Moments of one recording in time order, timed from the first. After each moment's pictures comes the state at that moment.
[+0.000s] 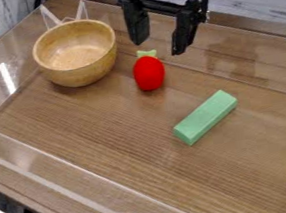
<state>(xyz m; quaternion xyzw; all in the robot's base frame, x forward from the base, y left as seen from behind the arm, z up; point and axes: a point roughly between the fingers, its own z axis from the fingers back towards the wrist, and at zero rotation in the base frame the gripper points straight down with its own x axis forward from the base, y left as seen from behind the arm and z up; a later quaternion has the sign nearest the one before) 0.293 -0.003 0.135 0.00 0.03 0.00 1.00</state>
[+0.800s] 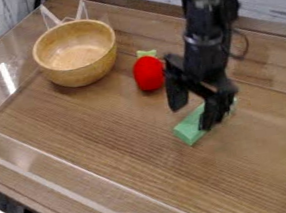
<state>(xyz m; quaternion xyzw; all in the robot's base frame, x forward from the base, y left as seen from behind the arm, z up) 0.284 -0.060 0.033 0.00 0.03 -0.21 0.98</state>
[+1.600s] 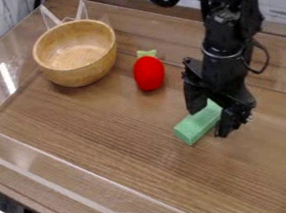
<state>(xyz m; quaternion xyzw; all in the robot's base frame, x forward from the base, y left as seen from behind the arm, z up) 0.293 -0.059 0.041 0.01 -0.03 -0.20 0.98</state>
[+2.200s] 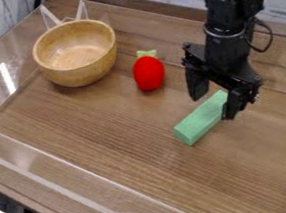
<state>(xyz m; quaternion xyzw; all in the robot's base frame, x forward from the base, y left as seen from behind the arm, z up) 0.303 -0.067 0.055 0.00 -0.03 -0.17 0.98</state>
